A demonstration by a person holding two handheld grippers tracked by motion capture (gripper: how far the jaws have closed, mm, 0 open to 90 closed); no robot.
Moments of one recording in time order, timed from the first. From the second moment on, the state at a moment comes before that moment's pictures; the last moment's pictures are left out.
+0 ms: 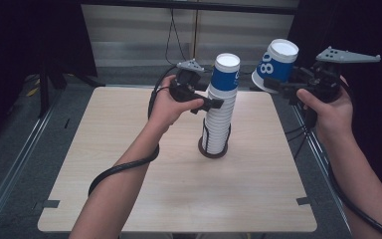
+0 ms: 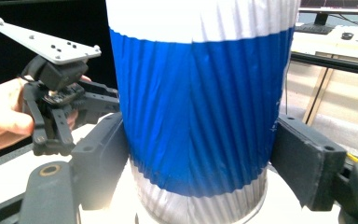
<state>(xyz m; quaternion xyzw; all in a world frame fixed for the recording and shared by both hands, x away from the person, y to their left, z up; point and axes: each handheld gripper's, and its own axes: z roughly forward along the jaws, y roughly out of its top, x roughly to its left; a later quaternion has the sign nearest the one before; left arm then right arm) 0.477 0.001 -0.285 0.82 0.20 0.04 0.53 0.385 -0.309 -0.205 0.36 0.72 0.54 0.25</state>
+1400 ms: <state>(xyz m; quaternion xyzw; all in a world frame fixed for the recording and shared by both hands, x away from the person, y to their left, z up) 0.428 0.025 -0.327 0.84 0.15 0.02 0.52 0.361 -0.302 -0.300 0.33 0.79 0.50 0.17</state>
